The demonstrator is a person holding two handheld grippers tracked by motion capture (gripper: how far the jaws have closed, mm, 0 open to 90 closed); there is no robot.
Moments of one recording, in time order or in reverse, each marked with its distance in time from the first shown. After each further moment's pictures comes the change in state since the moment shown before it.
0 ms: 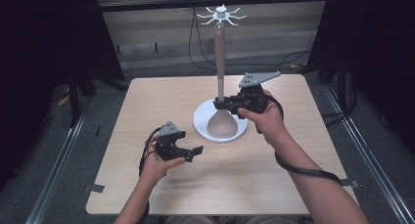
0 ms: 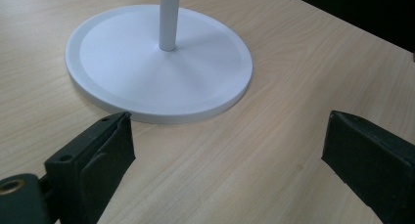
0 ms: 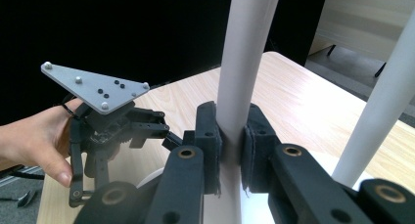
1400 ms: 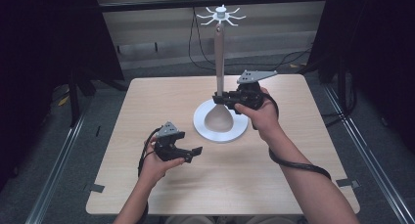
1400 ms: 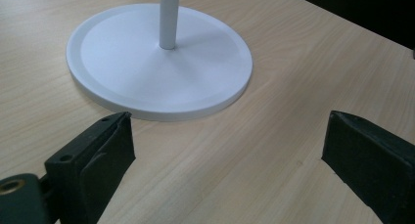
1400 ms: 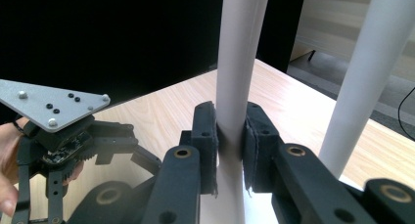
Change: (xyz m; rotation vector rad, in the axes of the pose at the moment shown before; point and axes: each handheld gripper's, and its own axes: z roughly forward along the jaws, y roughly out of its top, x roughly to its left) left arm 0.000 -0.002 -0.002 0.005 -0.008 0.008; right arm -0.016 -0.004 0.015 -0.042 -0.069 0.019
